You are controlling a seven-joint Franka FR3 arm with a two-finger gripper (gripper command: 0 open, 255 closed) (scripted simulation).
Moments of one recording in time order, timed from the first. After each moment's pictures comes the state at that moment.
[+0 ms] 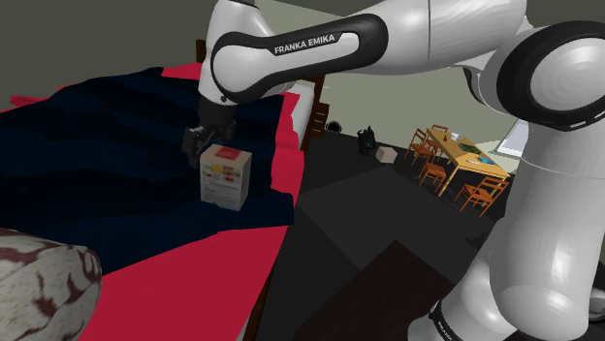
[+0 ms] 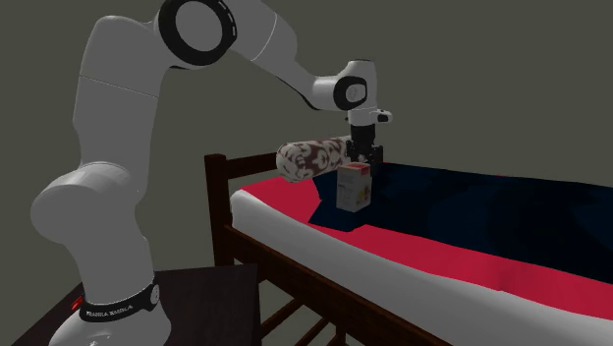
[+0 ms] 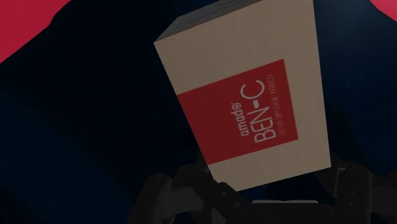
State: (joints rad) arm 0.20 0.29 0.26 -1.72 -0.02 2.18 0.04
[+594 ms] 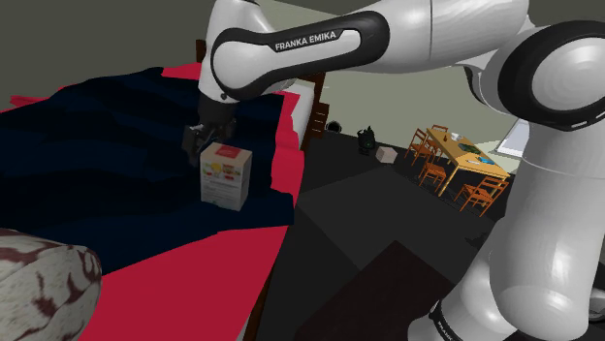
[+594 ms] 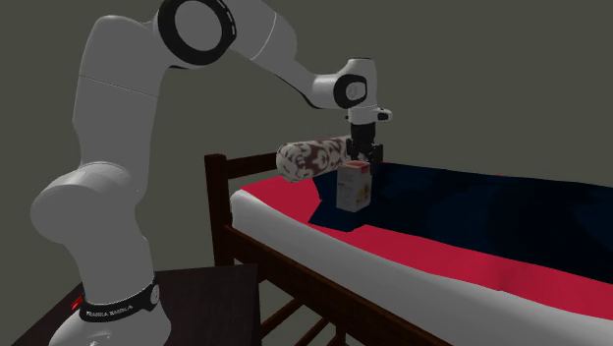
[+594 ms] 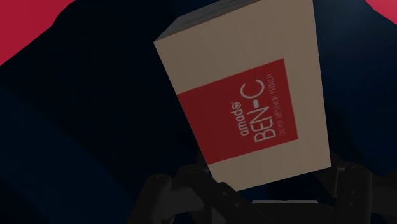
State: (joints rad) arm 0.20 0.29 0.26 -1.71 -0.02 2.17 0.04
